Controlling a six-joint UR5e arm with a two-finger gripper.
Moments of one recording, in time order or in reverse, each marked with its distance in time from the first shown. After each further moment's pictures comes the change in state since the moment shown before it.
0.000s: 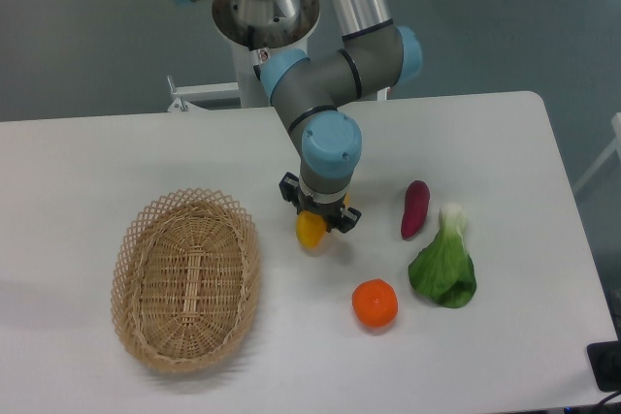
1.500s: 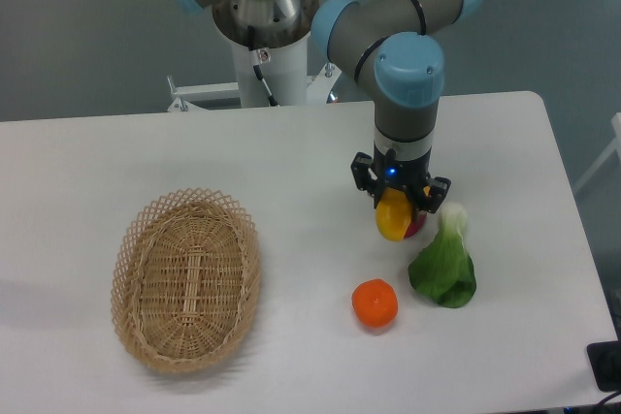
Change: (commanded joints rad) arm 0.149 0.072 0.146 -0.002 0.041 0.077
